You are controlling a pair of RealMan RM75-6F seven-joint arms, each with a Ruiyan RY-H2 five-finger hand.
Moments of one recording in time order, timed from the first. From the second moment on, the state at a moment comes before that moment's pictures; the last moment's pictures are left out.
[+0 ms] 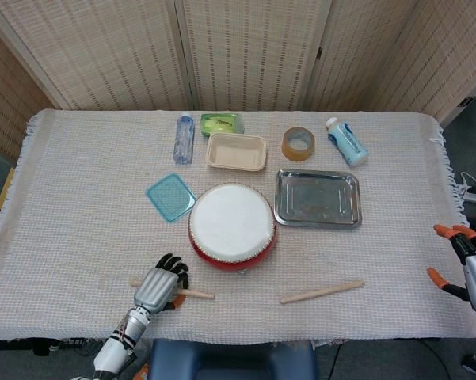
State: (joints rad) left arm -0.43 -1.69 -0.04 -1.58 1.28 1.06 0.48; right arm 0.05 -1.07 0.07 -1.51 -1.57 1.58 0.15
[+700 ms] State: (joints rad) left arm -0.37 -1.57 -0.07 -1.56 1.45 1.16 -0.77; right arm 0.06 -1.06 0.07 -1.55 -1.60 1.58 0.12
